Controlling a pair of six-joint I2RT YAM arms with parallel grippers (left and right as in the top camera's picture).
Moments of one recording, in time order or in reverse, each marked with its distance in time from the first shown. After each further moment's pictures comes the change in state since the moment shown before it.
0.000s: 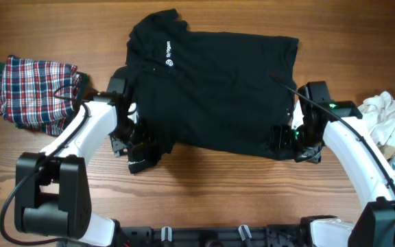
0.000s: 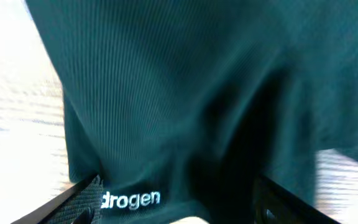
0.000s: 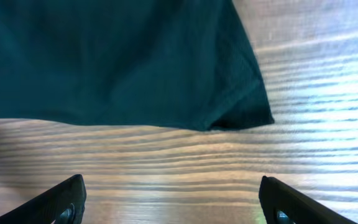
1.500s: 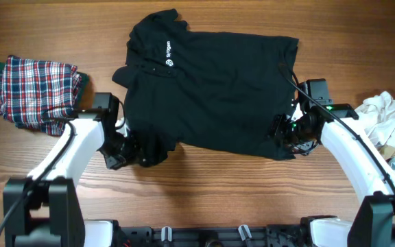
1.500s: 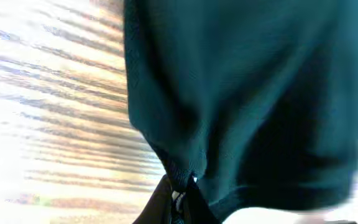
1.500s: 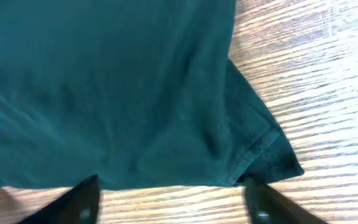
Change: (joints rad) left arm 0.097 -0.138 -0.135 -0.019 0.099 -0.022; right arm 0.000 0.026 -0.032 0.209 -0.005 0.216
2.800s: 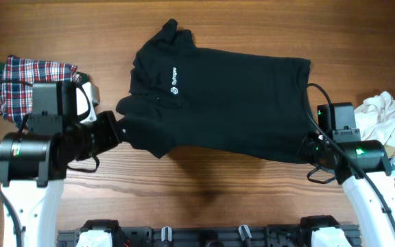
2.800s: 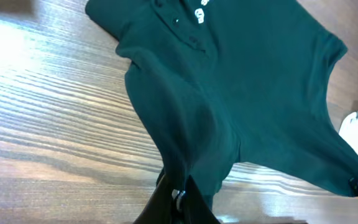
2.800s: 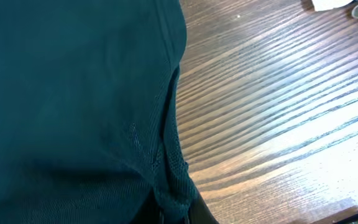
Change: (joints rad) left arm 0.000 -0.455 0.461 -0.377 -0.050 0.000; right arm 0.001 -0.445 -0.021 -0.256 0.323 0.026
